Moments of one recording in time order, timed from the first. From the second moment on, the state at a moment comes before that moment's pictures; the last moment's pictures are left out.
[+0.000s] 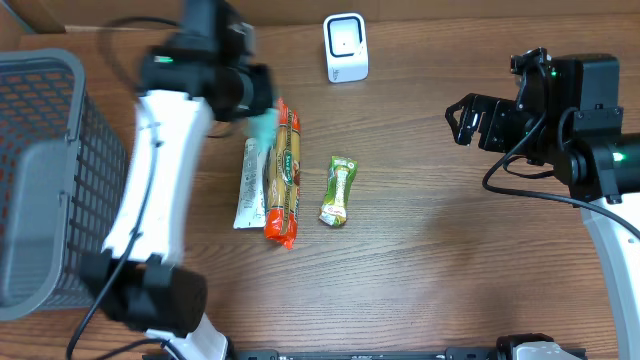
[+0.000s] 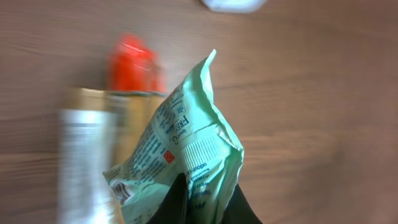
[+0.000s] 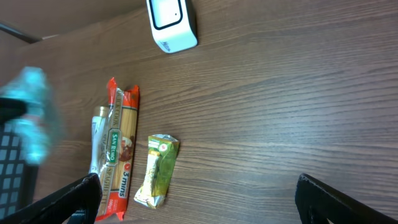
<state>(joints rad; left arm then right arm) -0.19 1.83 1.84 -1.13 0.26 -0.34 0.09 1.34 1.46 -0.97 -0.30 0.28</state>
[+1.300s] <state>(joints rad) -0.36 1.59 2.04 -1.25 0.01 -0.36 0.09 1.48 1.46 -1.02 -0.36 0.23</state>
